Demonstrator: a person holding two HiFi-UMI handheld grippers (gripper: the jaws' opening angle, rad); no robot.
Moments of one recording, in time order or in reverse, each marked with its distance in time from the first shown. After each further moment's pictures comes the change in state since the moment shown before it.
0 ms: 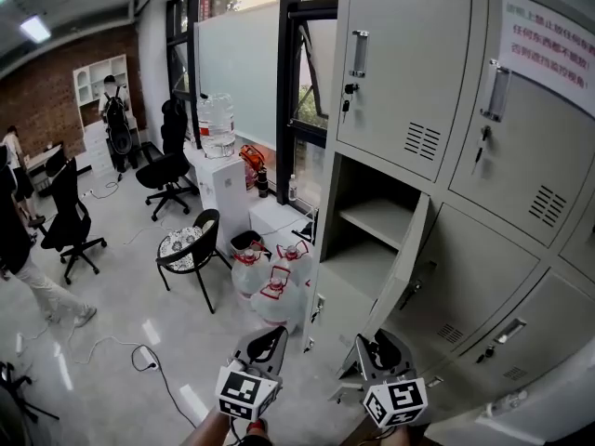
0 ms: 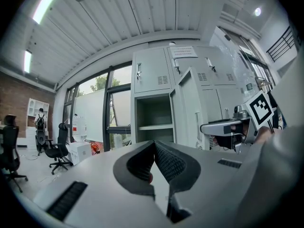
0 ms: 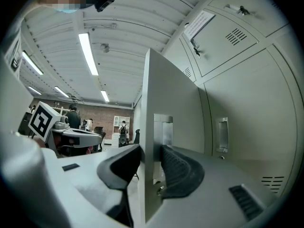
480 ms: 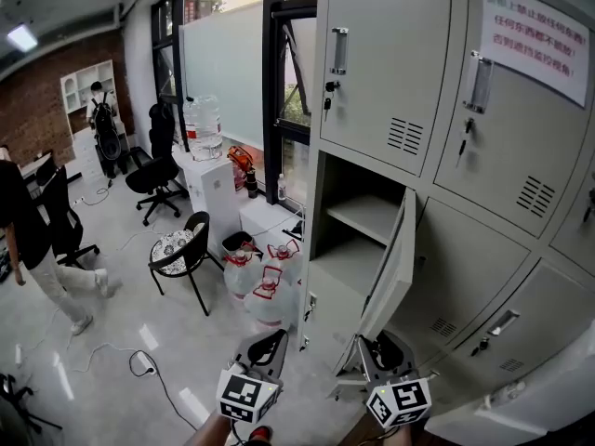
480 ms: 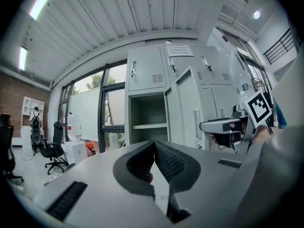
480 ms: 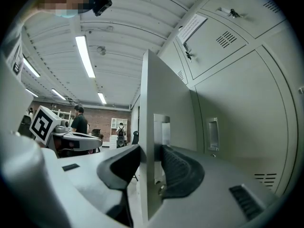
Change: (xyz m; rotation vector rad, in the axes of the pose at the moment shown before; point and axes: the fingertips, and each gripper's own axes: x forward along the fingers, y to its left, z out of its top) left arm 0.007 -0.020 -0.004 0.005 0.015 -0.048; right arm -0.019 -0.017 -0.001 0.031 -0.018 -0.026
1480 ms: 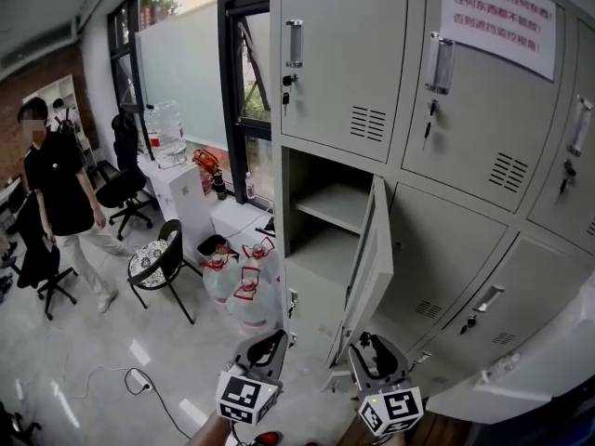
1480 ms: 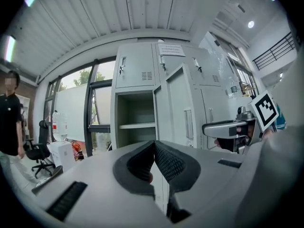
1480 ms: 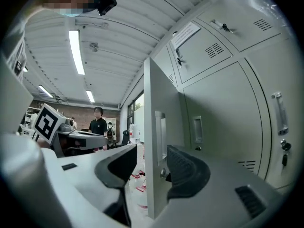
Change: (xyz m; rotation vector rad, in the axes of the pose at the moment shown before) left arm 0.018 -0.025 0.002 0.018 0.008 -0.155; right arm -0.035 0.004 -0.012 0.018 0.003 -0.142
